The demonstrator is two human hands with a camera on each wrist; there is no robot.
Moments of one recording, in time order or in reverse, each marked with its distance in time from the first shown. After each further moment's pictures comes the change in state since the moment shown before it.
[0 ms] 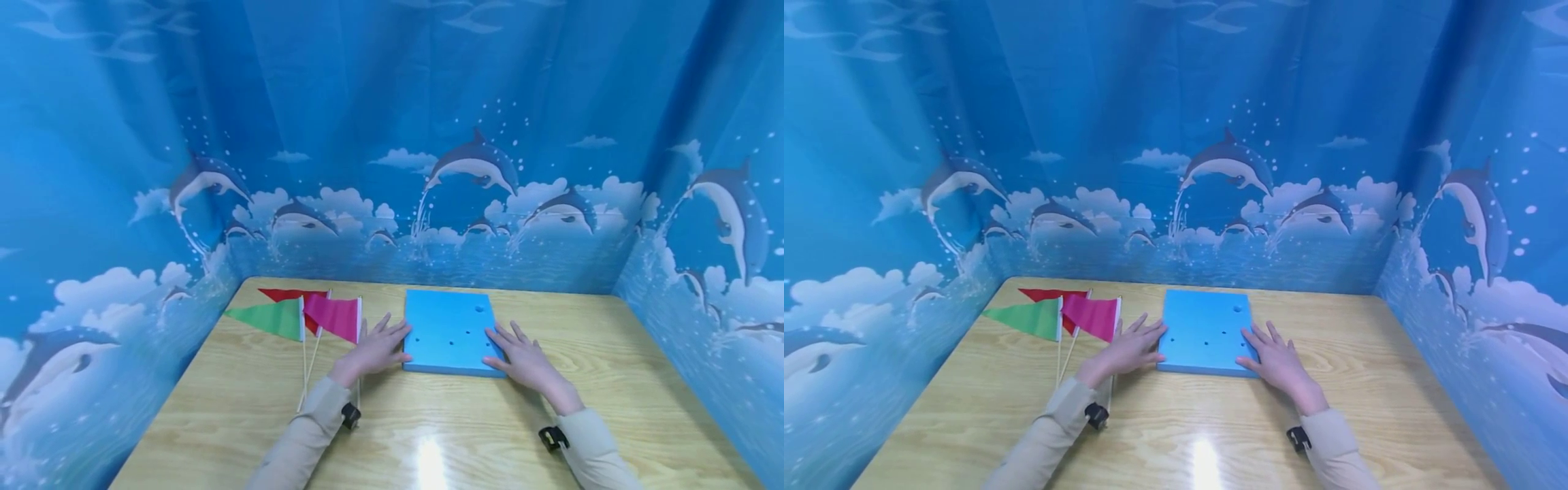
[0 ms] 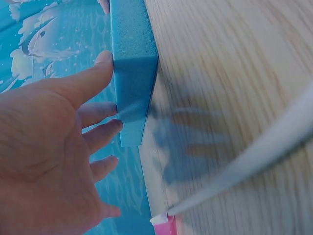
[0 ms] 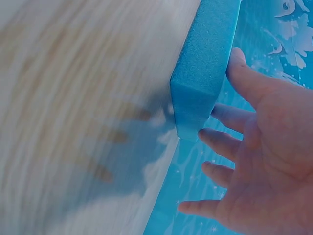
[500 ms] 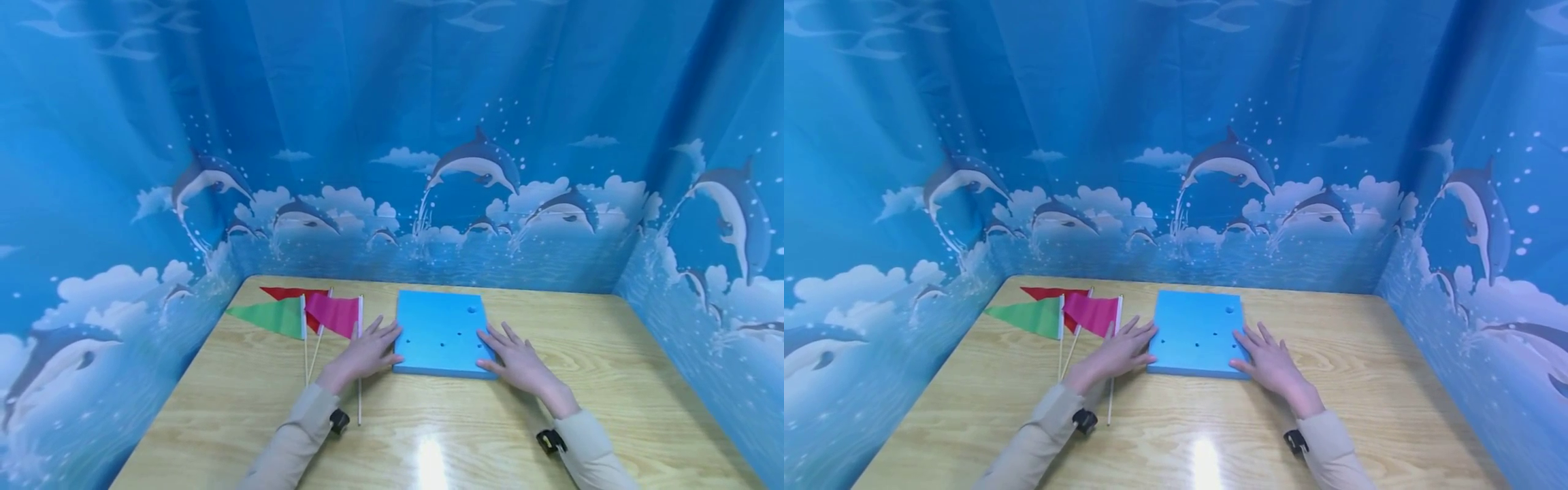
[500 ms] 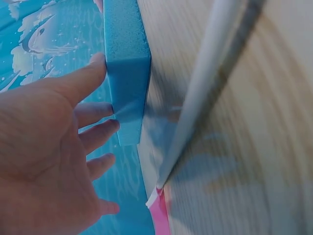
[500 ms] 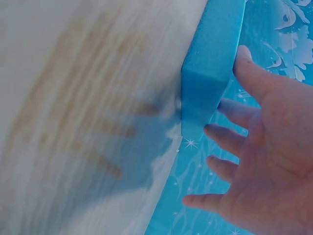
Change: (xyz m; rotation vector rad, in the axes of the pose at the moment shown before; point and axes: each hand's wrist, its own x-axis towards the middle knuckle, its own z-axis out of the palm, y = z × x) left_hand -0.018 -0.013 0.001 -0.032 0.040 -0.001; right_hand -0.002 -0.011 0.006 0.003 0.019 -0.059
